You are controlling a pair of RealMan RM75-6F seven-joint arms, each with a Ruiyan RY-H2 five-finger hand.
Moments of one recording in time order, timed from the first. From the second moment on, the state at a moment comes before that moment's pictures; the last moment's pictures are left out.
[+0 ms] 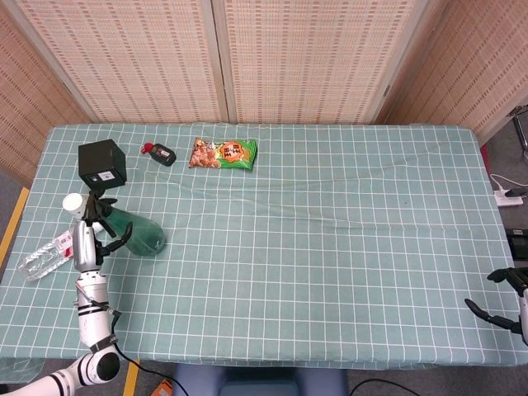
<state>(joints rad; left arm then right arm) -0.40 -1.71 -0.39 -1.28 1.20 1.43 -0.36 -0.05 -1.21 0.08 -1.32 -1.54 1.67 0.20</state>
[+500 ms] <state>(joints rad) -0.38 -1.67 -0.37 -1.32 1.21 1.41 -0.34 -0.05 -1.21 0.08 -1.32 -1.54 1.67 0.21</state>
